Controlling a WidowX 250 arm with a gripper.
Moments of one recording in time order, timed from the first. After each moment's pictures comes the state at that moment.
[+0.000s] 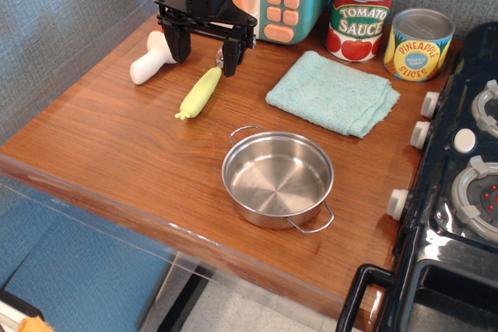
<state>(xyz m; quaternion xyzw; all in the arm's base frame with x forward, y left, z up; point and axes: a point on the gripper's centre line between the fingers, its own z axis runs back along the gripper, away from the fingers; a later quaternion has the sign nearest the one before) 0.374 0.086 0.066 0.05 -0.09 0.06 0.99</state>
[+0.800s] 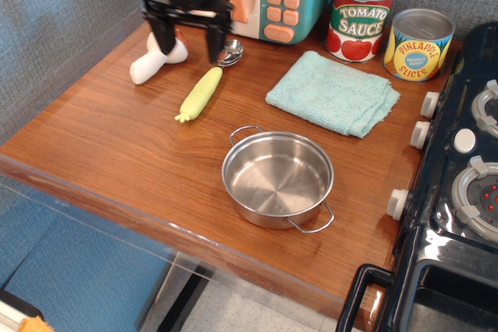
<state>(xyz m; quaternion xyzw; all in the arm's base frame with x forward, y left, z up) 0.392 0.140 0.059 0.02 -0.08 0.10 0.99</state>
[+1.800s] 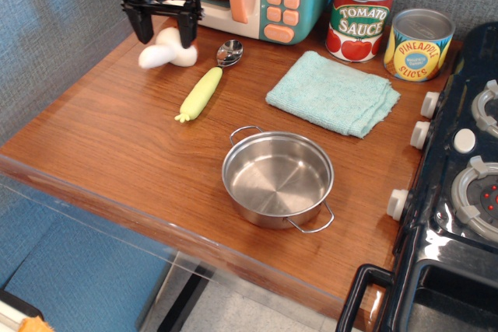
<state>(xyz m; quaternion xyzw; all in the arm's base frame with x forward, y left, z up) 0.418 0.192 0.029 0.02 -0.04 0.12 0.99</state>
